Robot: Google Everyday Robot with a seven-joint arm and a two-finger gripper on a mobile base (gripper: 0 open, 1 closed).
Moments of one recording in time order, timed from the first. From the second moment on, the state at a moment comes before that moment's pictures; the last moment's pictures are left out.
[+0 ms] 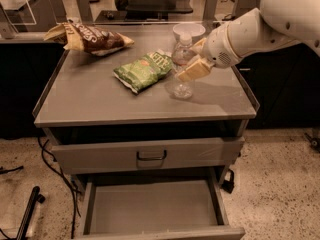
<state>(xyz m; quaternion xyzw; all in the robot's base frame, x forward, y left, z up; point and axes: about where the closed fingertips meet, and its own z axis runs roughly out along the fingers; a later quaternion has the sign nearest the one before) 0.637 -0.090 0.912 -0.57 0.71 0.13 0.40</state>
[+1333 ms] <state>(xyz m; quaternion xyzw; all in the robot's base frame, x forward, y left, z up) 0.627 -0.089 0.926 -0.58 0.71 0.14 0.38</state>
